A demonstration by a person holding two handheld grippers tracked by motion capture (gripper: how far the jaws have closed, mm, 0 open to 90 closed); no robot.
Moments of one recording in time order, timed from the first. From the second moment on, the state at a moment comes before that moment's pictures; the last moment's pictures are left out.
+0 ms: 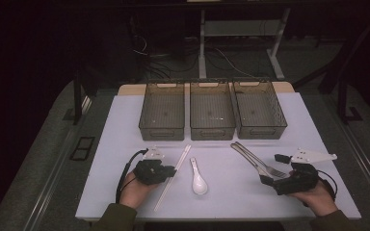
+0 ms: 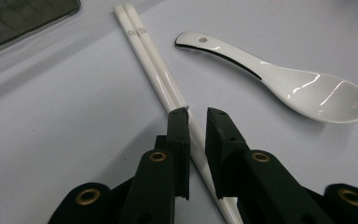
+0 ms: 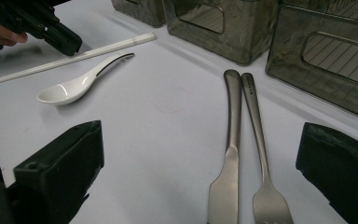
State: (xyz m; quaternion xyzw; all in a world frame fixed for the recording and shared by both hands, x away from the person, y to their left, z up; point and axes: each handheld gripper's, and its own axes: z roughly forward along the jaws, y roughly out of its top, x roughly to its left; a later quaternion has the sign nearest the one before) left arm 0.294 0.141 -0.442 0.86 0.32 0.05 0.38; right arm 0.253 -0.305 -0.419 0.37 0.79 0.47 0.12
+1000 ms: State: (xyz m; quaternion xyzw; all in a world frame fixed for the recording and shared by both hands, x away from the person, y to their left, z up) left arm 0.294 0.141 -0.440 0.88 0.32 0.09 0.34; right arm 0.253 -0.306 -0.418 0.37 0.79 0.48 0.12
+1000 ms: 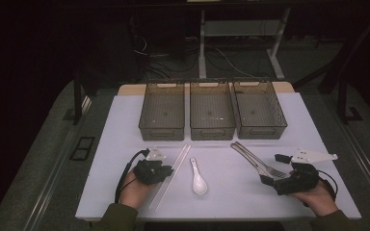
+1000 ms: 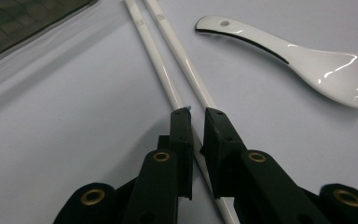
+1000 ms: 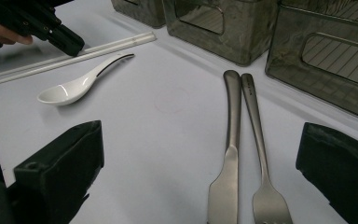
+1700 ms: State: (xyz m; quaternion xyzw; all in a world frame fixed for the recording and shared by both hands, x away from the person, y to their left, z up) left arm 0.303 0.146 -0.442 0.86 0.36 0.10 0.35; right arm 0.253 -0.305 -0.419 0.37 0.79 0.48 0.12
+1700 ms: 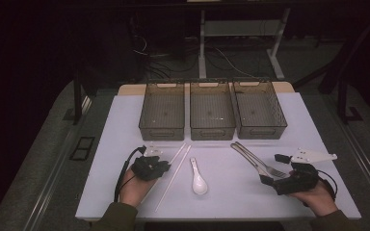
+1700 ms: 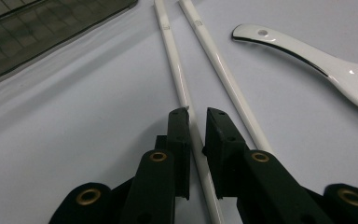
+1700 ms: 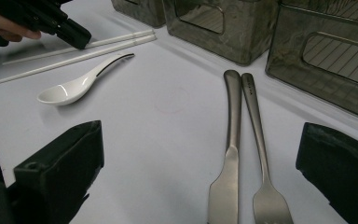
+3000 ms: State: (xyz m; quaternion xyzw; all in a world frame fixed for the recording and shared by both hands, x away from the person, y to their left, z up) left arm 0.305 0.144 -0.443 0.84 0.38 0.10 0.37; right arm 0.253 -0.304 -0.419 0.37 0.79 0.48 0.11
